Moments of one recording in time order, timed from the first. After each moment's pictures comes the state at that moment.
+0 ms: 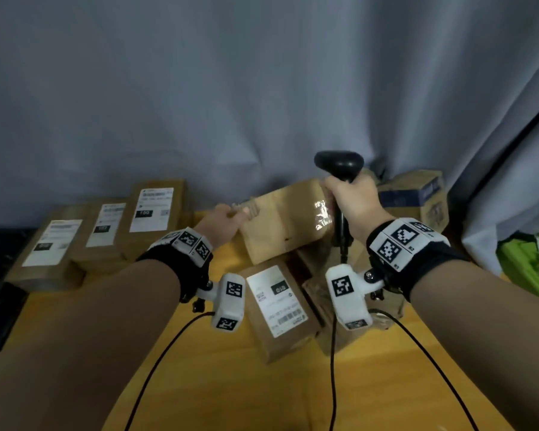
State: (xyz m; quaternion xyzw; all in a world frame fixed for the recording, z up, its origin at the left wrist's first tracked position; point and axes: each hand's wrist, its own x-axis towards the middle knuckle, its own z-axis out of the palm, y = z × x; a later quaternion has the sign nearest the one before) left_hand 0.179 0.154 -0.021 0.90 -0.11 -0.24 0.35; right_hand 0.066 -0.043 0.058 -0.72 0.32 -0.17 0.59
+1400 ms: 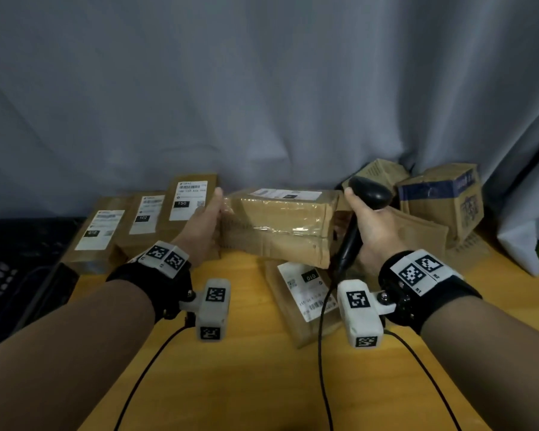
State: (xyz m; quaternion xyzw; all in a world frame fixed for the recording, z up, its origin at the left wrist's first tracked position) left_hand 0.145 0.235 0.002 0.74 0.05 -0.24 0.62; right_hand 0.039 -0.004 0.013 -0.55 0.38 -0.13 0.74
